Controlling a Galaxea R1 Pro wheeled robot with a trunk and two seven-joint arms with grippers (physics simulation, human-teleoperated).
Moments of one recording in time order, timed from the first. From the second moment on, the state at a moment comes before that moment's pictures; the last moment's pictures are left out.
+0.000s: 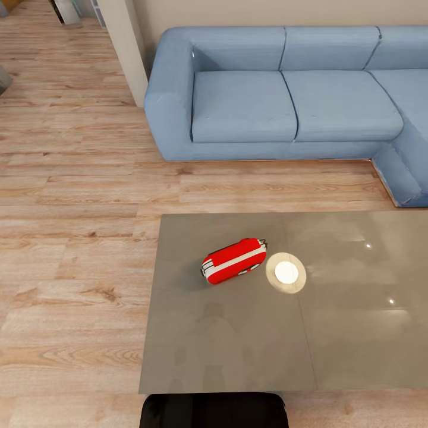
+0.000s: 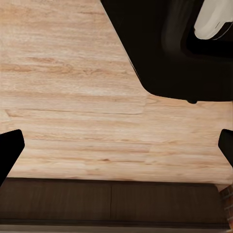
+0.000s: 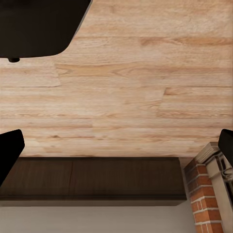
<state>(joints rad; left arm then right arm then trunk) 0.00 -0.04 0.00 -0.26 0.06 -0.03 0.01 0.00 -0.01 0.00 -0.15 0.02 -0.04 0.00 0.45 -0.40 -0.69</state>
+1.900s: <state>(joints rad) -0.41 -0.06 0.01 -0.95 0.08 0.47 -0.13 -0.29 -0.12 -0.01 -0.99 0.14 0.44 -0.13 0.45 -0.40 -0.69</state>
